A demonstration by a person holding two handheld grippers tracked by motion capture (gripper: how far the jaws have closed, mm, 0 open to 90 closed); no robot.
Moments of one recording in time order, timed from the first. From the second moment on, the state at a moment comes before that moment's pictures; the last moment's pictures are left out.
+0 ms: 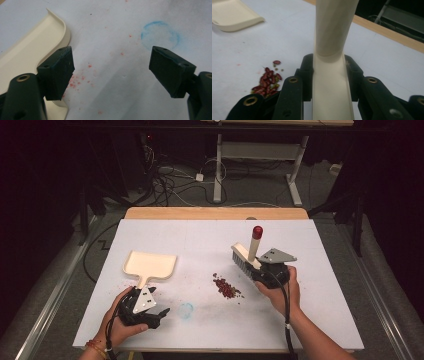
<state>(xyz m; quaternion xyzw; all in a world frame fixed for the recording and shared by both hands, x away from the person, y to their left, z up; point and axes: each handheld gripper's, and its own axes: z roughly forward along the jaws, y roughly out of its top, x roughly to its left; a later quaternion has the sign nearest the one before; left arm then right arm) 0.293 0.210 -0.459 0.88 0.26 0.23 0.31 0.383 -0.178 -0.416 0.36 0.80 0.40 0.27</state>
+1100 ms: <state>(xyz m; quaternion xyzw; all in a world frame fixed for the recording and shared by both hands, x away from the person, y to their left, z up) 0.291 0.206 -0.465 0.90 0.25 0.20 0.30 0.428 -0.176 -0.428 -0.02 0.90 0.43 0.11</state>
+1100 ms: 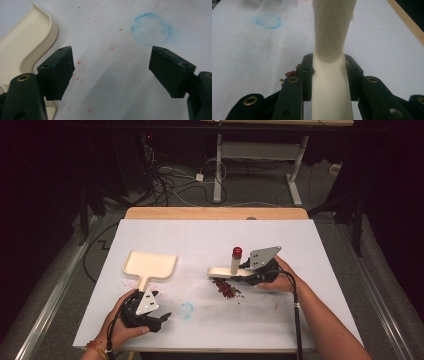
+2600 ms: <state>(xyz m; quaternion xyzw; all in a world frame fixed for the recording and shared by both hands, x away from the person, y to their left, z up) 0.287 0.204 -0.461 0.89 0.24 0.21 0.31 0.393 -0.192 -0.417 0.14 0.88 0.42 0.19</state>
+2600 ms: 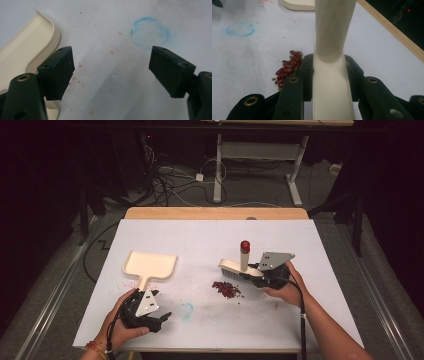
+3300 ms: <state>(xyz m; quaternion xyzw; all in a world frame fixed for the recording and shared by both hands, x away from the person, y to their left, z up) 0.287 0.201 -0.461 0.90 0.24 0.21 0.31 0.336 -0.164 -0.436 0.28 0.83 0.42 0.25</state>
